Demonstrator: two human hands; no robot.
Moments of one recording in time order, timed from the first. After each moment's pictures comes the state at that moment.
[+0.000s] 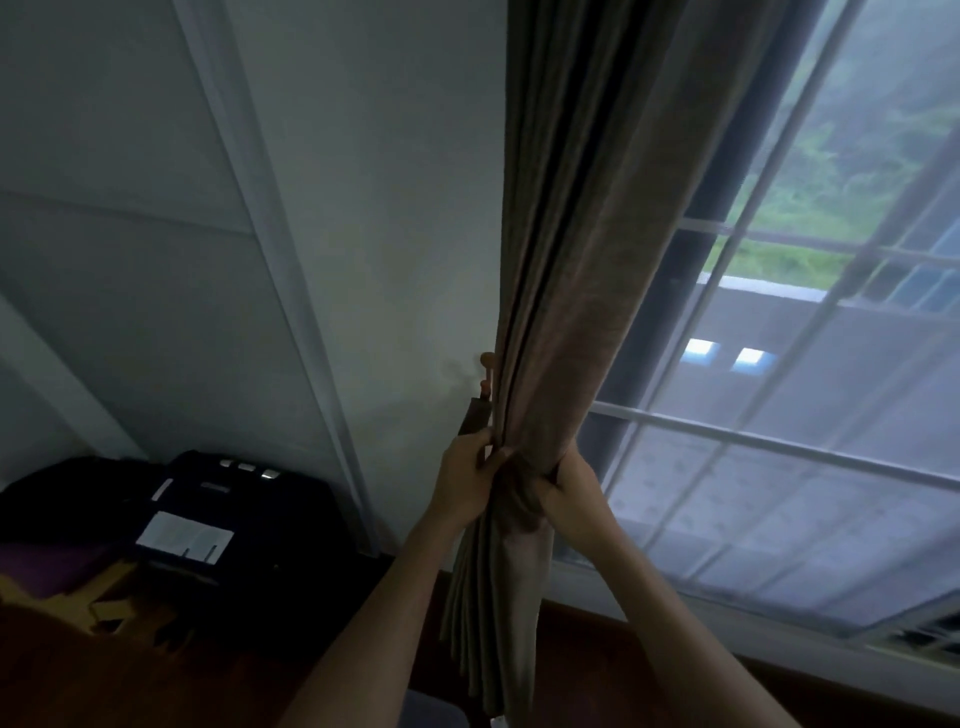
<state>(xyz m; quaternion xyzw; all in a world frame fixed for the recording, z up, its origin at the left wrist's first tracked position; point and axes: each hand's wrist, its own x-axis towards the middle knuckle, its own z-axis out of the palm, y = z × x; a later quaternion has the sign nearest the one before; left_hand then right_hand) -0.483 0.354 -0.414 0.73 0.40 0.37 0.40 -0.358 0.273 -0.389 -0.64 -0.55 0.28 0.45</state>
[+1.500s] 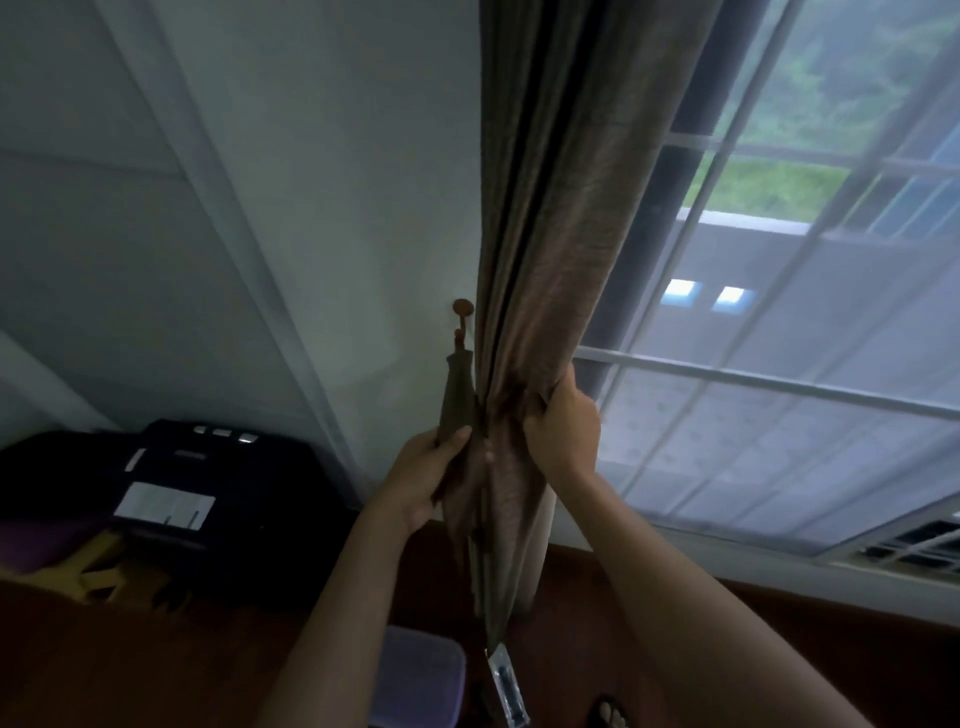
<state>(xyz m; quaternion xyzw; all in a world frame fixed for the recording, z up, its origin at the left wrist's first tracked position) -0.513 0.327 -0.423 0.42 0.45 0.29 0.74 -0.351 0.294 -0.404 -0.79 -0.47 0.07 0.40</state>
